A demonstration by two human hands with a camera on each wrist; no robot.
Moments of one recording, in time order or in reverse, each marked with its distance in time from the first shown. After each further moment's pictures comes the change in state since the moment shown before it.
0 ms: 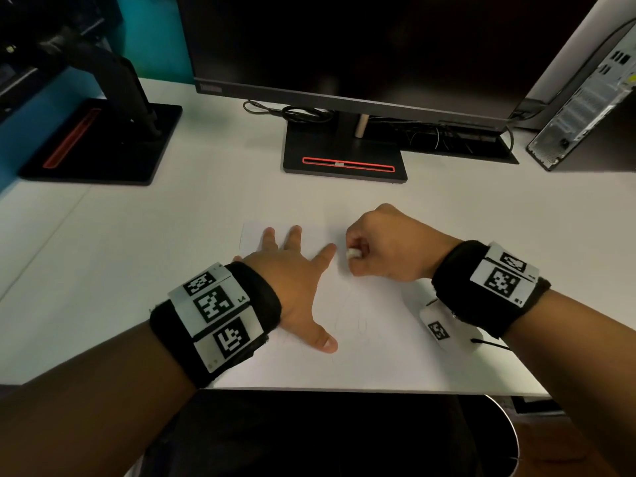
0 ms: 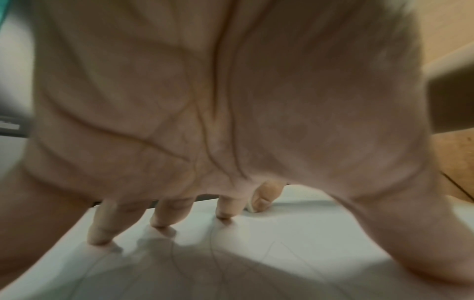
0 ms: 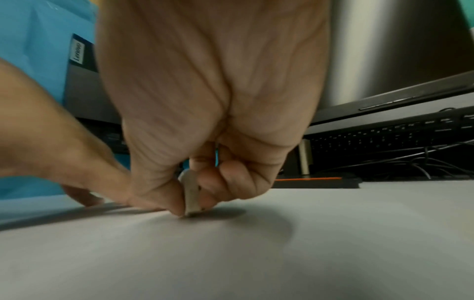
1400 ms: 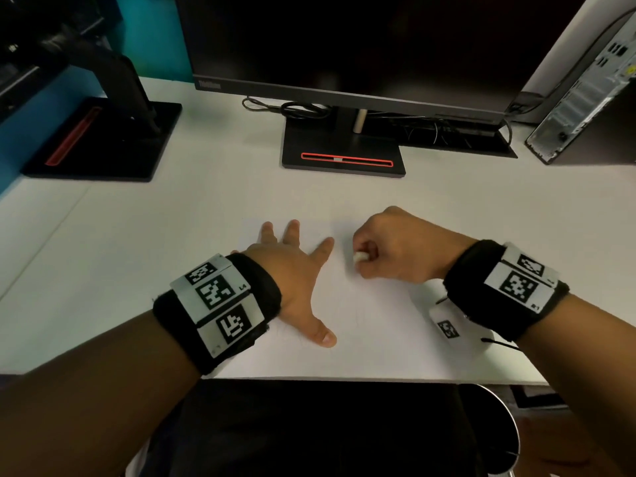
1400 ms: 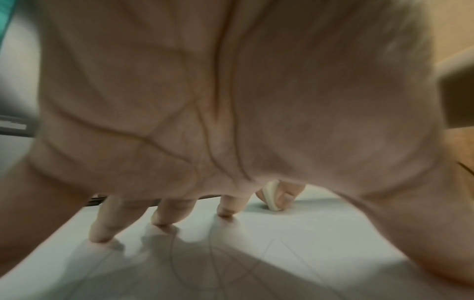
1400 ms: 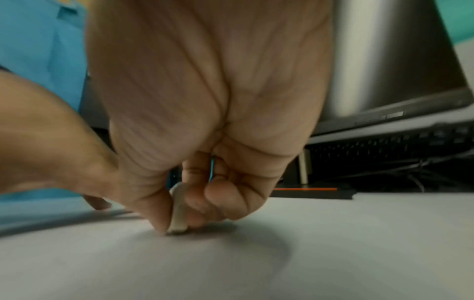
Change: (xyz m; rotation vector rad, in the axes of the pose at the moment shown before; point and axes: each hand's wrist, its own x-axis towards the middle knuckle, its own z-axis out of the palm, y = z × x) left_hand -0.003 0.004 -0.002 0.031 -0.026 -0.034; right_hand -0.016 0.002 0.000 -0.047 -0.028 -0.021
